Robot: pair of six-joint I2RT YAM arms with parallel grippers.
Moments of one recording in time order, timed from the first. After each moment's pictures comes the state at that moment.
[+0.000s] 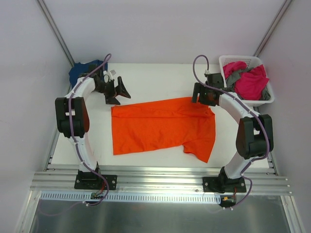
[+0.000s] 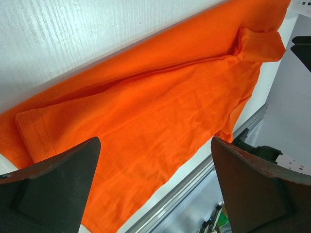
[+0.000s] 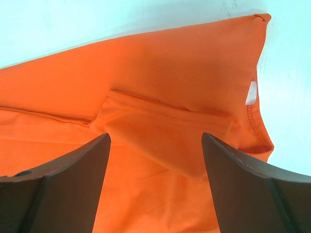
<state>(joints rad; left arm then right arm) 0.03 2.00 1.58 -0.79 0.78 -0.22 0.21 1.70 1.25 -0.44 -0.07 0.30</state>
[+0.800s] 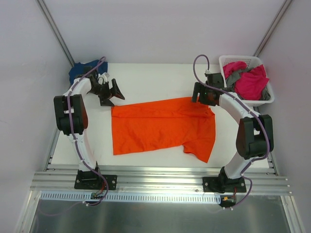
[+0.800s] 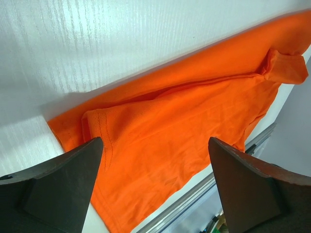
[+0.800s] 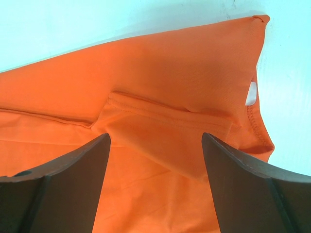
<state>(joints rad) 0.11 2.04 1.59 -0.79 0.71 -0.21 0.21 1.69 1.24 -0.43 -0.07 0.32</state>
